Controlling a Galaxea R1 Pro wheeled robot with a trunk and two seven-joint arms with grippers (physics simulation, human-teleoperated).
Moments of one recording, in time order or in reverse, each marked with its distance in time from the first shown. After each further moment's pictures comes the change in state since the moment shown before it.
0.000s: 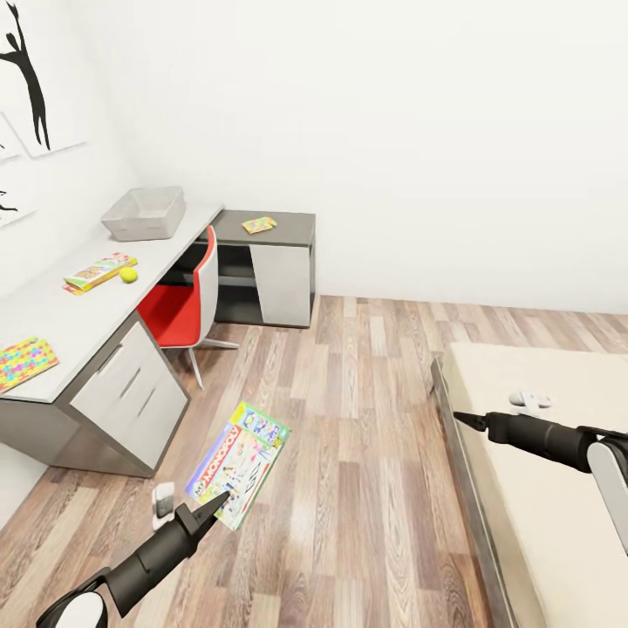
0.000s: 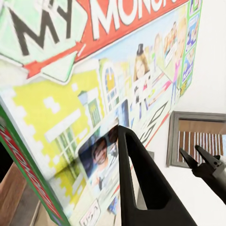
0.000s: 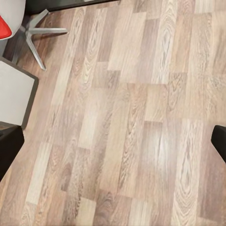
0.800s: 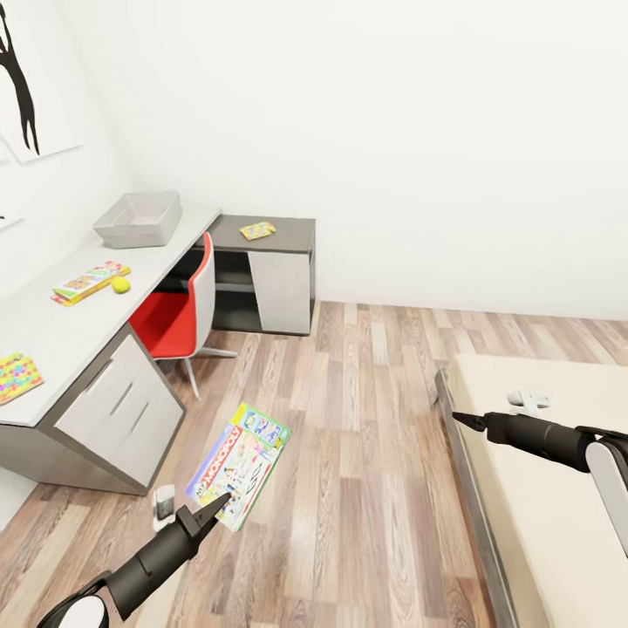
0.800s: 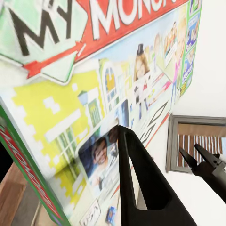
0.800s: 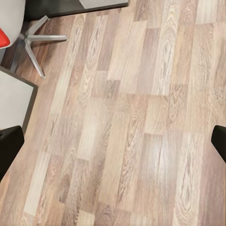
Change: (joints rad) left arm 0.010 -0.003 -0.009 -0.005 -0.005 -0.017 -0.008; right arm -0.001 0.000 0.006 -0.001 0.001 0.000 0.000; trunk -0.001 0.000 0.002
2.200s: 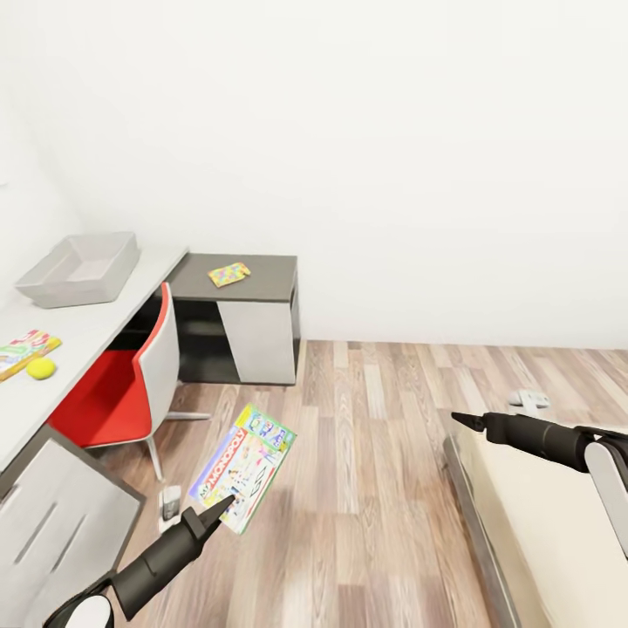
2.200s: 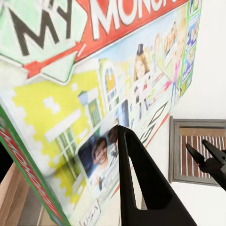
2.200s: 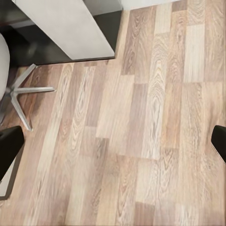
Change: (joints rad) left arm -0.003 -0.007 -0.014 0.005 -0.035 -0.011 0.003; right arm 0.000 0.002 0.002 0.000 0.000 0.000 0.000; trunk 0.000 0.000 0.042
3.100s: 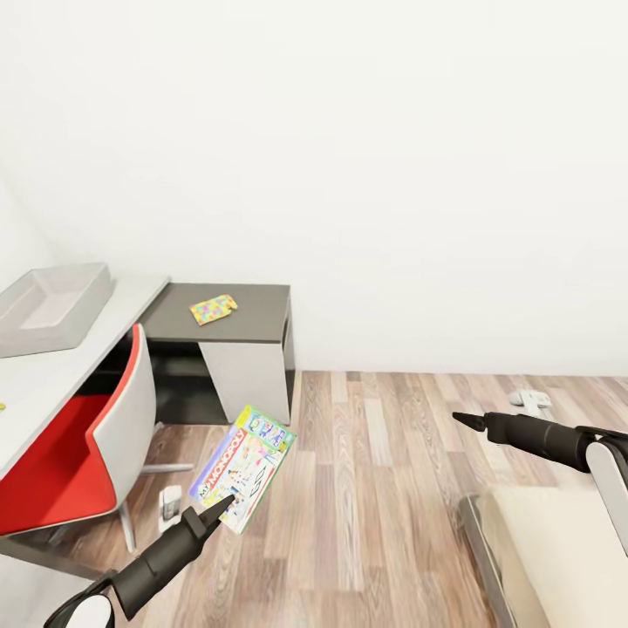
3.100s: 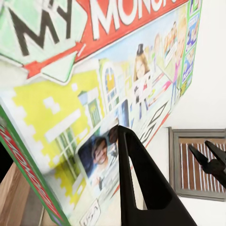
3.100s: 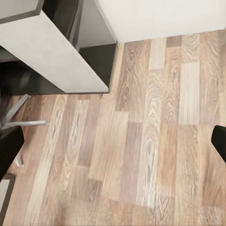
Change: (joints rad) left arm -0.002 -0.001 0.000 0.003 -0.007 -0.006 0.005; right arm 0.000 -0.004 -0.001 0.000 0.000 0.000 0.000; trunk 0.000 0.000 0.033
